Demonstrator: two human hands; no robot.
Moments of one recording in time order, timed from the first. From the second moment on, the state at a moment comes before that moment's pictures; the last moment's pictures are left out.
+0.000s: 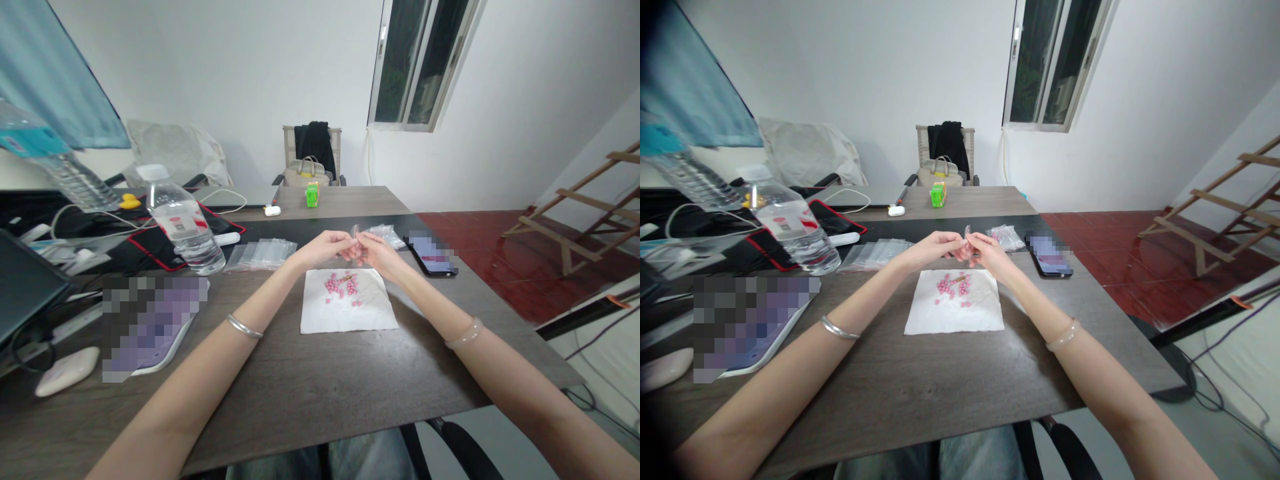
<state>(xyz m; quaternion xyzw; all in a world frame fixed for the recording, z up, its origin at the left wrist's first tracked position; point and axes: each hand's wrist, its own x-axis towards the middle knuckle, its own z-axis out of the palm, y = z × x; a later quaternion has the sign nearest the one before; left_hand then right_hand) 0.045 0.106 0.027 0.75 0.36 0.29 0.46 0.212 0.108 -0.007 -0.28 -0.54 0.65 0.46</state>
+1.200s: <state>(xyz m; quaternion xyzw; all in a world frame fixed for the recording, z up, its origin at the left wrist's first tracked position) 0.051 0.105 0.026 0.74 0.37 0.33 0.46 0.206 0.096 -0.001 -0.34 -0.67 0.45 0.47</state>
